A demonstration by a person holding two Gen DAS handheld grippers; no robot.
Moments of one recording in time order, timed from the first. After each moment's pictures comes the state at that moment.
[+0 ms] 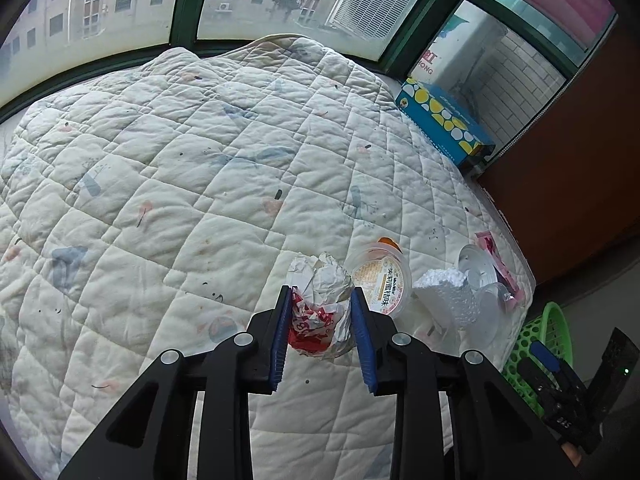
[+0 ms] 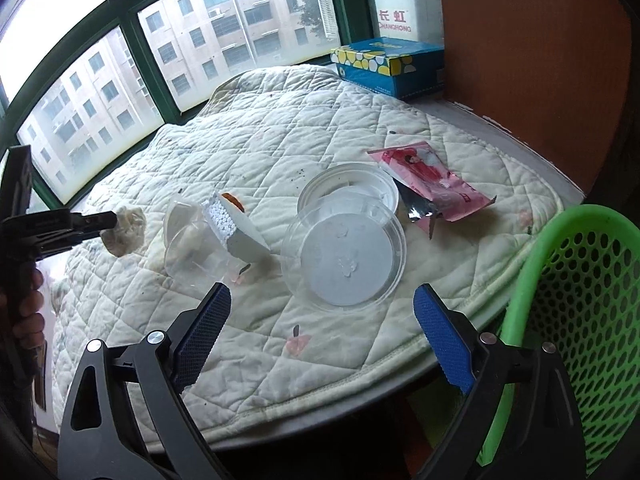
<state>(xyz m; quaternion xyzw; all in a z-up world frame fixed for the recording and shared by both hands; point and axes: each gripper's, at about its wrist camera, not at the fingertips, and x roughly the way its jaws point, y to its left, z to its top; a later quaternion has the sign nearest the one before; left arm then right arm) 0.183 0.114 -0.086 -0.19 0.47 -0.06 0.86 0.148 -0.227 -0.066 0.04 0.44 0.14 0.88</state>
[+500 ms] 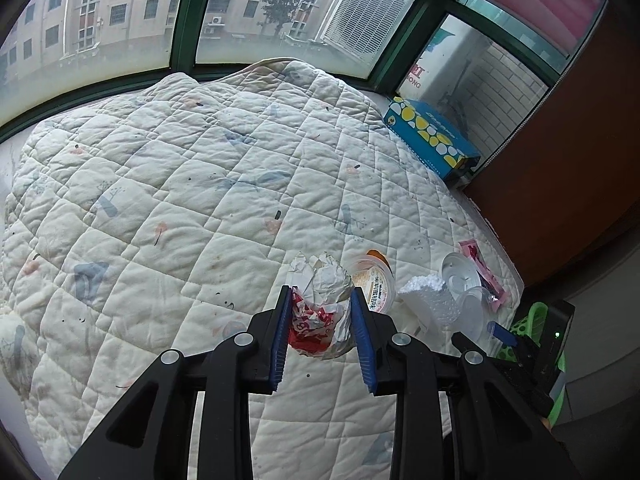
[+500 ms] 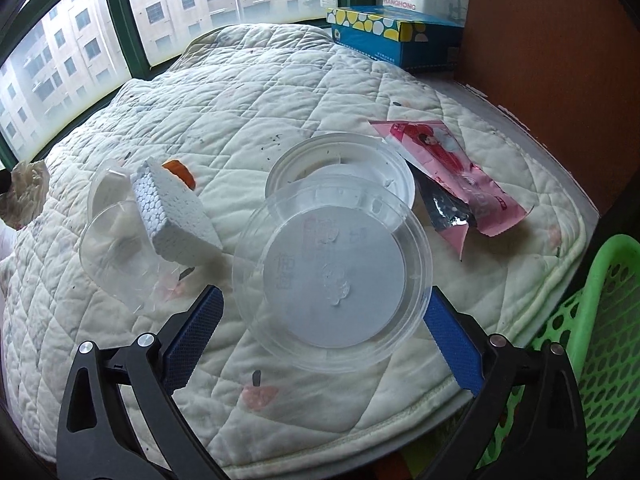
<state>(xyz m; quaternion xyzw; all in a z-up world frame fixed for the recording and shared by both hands) 0.167 0.123 -0.058 -0.18 0.44 -0.07 0.87 0.192 -0.206 -0.113 -0.02 0.48 0.11 0.87</state>
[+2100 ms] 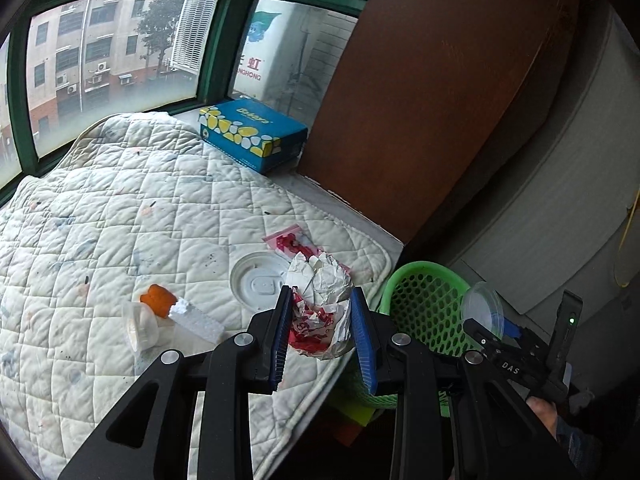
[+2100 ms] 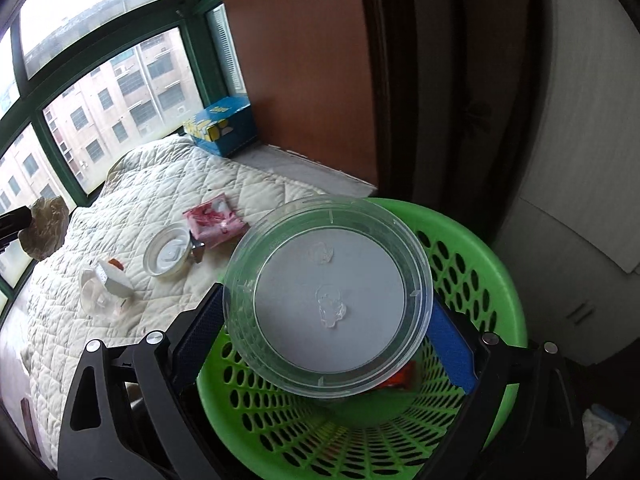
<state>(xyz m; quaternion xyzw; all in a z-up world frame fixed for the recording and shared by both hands) 0.150 -0.091 0.032 -0.08 0.40 -0.25 0.88 0.076 -0.421 -0.013 0.10 0.39 -0.05 0.91</state>
